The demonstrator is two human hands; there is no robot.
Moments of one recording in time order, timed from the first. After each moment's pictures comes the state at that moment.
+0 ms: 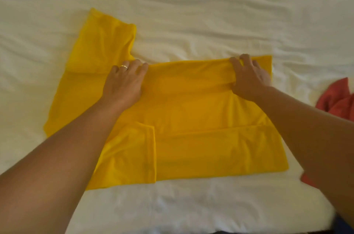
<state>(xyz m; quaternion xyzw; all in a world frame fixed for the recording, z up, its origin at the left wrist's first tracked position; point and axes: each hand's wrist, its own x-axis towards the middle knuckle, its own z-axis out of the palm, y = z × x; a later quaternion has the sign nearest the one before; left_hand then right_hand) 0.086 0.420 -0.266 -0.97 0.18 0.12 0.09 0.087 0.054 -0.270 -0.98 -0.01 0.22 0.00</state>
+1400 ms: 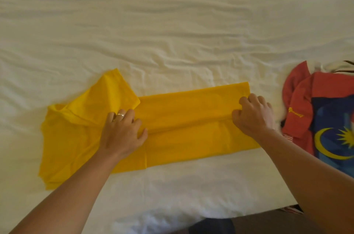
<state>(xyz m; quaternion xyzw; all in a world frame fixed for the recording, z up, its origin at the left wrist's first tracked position) -0.071 0.401 -0.242 -0.97 0.23 0.04 0.04 -0.082 0.017 -0.241 -0.98 0.12 0.15 0.02</state>
